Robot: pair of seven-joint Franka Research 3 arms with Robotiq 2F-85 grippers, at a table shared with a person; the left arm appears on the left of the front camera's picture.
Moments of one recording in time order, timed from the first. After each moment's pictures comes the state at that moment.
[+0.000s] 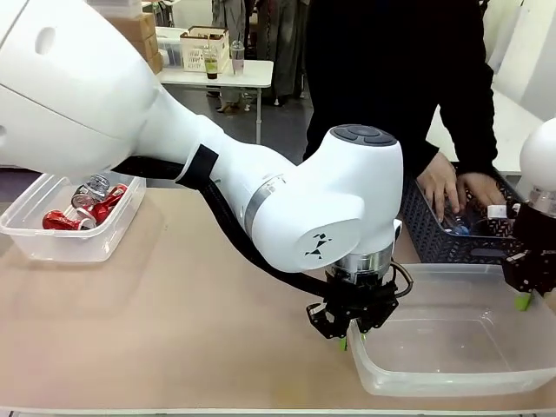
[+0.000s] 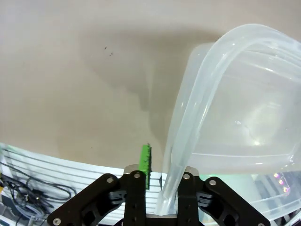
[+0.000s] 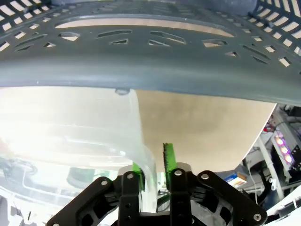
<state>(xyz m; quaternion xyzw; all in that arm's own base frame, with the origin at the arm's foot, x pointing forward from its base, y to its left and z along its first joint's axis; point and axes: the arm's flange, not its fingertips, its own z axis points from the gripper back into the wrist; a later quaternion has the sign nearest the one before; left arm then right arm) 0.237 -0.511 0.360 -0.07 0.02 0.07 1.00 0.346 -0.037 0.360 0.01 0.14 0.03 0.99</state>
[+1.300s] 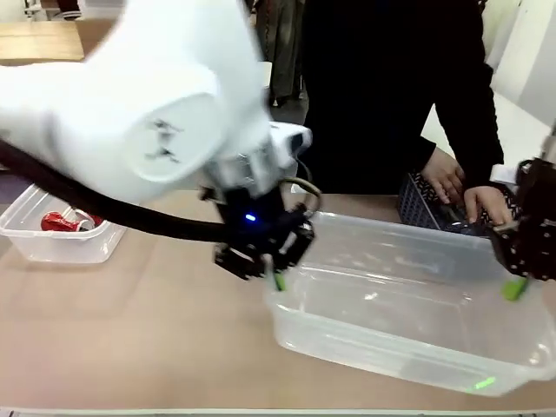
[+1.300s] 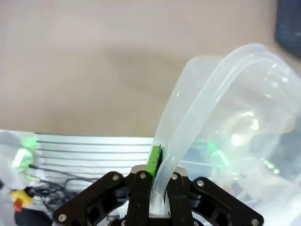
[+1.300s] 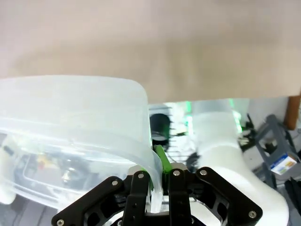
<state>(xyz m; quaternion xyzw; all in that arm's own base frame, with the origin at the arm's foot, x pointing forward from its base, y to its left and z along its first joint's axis) 0.228 -0.336 0.497 -0.14 -0.04 0.04 0.99 0.262 0.089 0.490 0.08 0.11 -0.07 0.99</state>
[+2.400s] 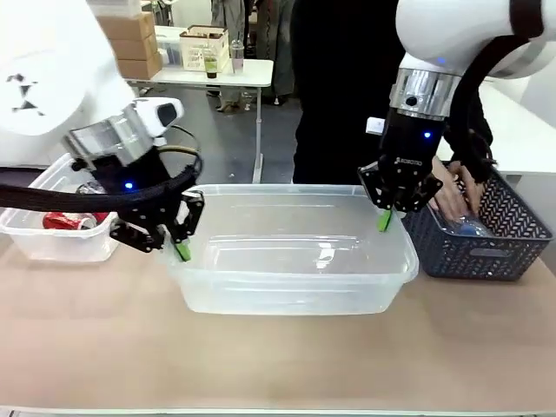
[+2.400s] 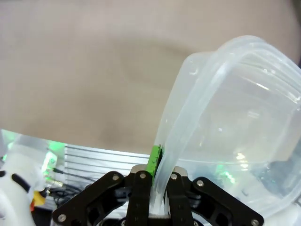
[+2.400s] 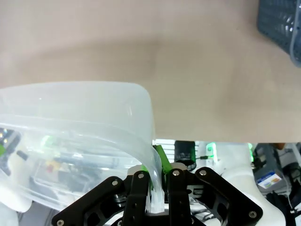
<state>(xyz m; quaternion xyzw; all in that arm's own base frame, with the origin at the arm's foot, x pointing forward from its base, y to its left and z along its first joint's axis) 0.268 -0.226 0.489 -0.13 -0.03 0.11 0.98 0.378 0.219 0.497 0.06 0.12 0.00 0.99</state>
